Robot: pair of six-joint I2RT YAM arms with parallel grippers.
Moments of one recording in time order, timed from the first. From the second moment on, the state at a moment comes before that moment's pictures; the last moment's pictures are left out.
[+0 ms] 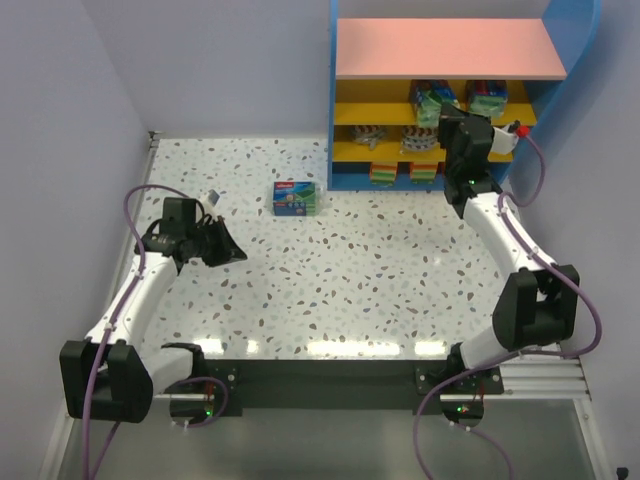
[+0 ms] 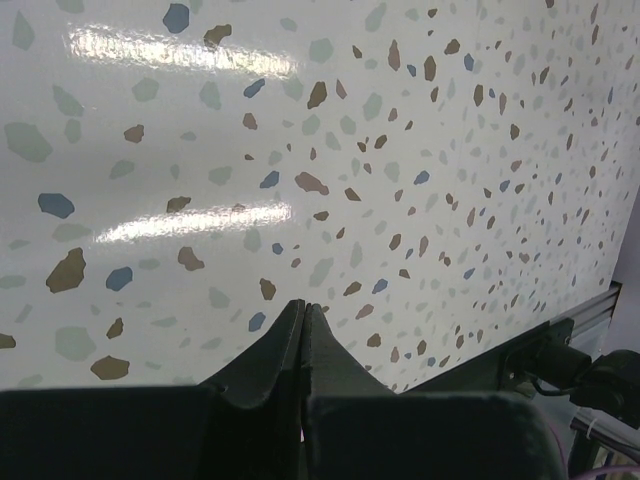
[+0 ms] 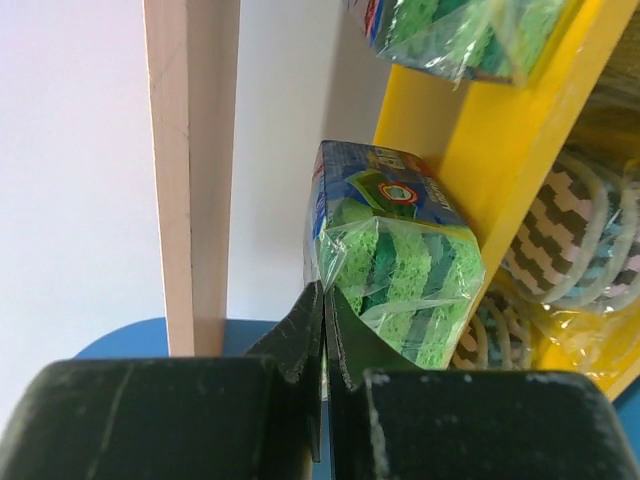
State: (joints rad) left arm -0.06 1.14 0.83 -0.62 0.44 -0.44; right arm 0.14 1.52 1.25 0.25 0.41 1.39
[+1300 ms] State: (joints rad) left arm -0.06 1.14 0.83 -0.62 0.41 -0.45; right arm 0.18 1.70 1.44 0.16 0.59 1.45
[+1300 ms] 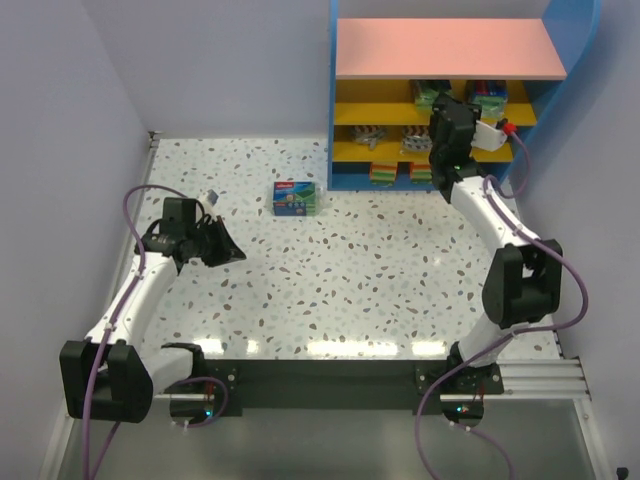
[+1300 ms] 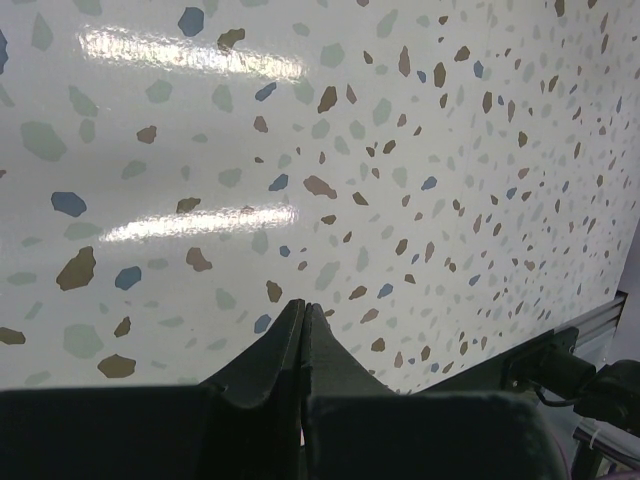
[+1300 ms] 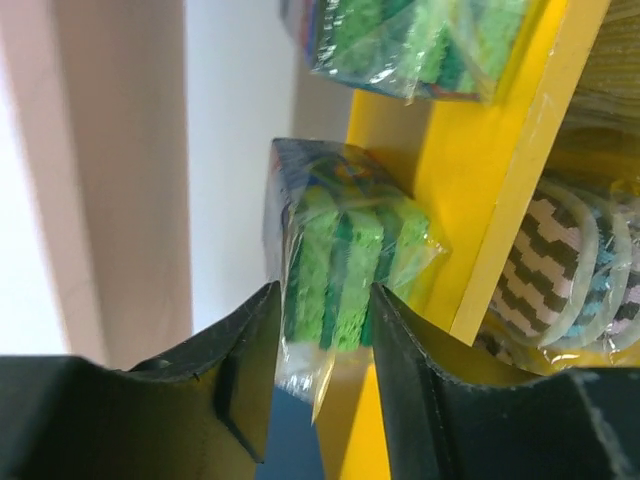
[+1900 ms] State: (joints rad) left arm -0.06 1.30 1.01 -0.57 0.41 -0.47; right arm 0.16 1.25 1.08 0.26 0.16 1.09
